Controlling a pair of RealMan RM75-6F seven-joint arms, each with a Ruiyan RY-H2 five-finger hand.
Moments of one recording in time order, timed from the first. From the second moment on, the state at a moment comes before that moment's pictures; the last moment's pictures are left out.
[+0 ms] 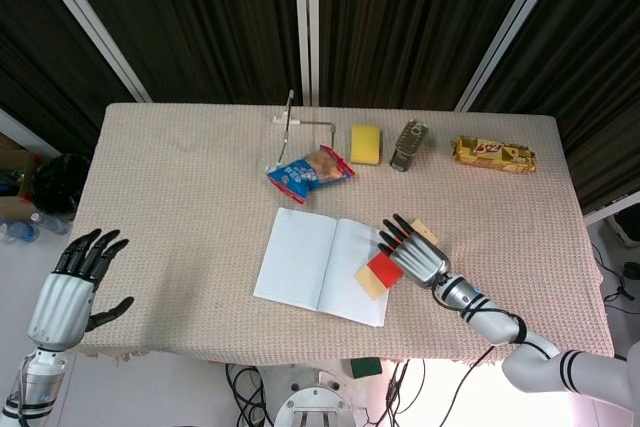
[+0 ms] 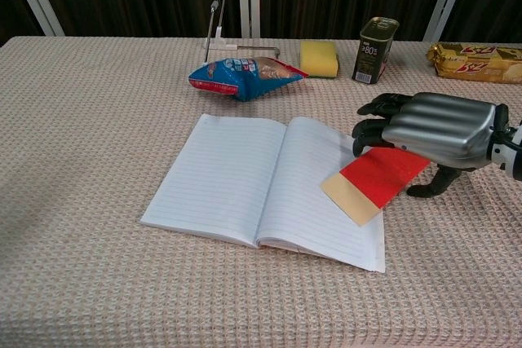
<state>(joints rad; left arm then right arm) -0.05 -1.23 0.01 -1.61 1.76 1.67 0.08 0.66 -1.48 -0.02 -1.38 -1.53 0.90 -0.48</state>
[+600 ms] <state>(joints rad) -0.04 -1.23 0.02 -1.60 1.76 1.68 0.07 0.69 -1.37 -0.02 -1.49 -1.68 1.01 -0.41</state>
